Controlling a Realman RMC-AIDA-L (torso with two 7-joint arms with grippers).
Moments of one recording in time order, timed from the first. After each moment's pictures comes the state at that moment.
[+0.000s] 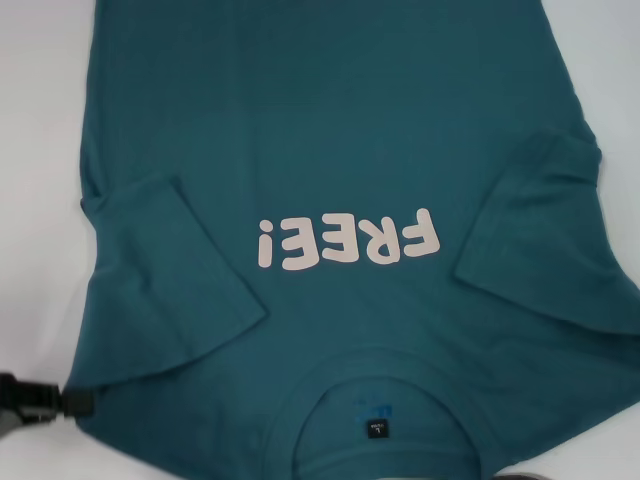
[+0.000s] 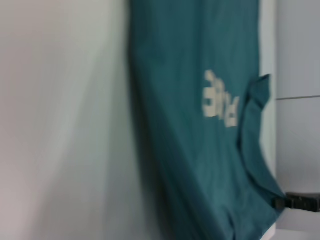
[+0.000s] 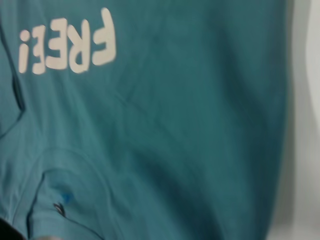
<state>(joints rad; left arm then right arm) -0.27 -2.01 -2.72 -0.76 -0.68 1.97 -2.29 0.45 1.93 -0.52 -0.83 -2.72 -1.91 2.32</state>
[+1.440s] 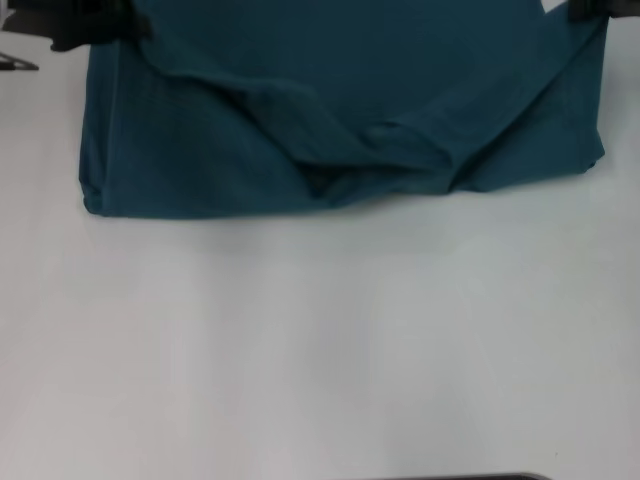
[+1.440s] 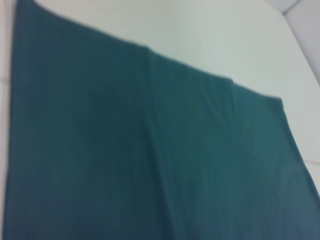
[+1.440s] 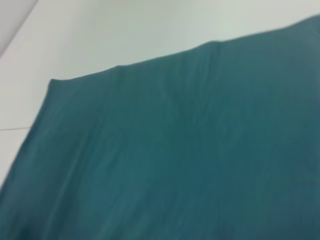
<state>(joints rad) -0.86 -1.96 -2.49 -0.69 -0.70 1.25 -2.62 0.76 1.93 -0.60 -0.86 -2.50 -1.36 2.47</state>
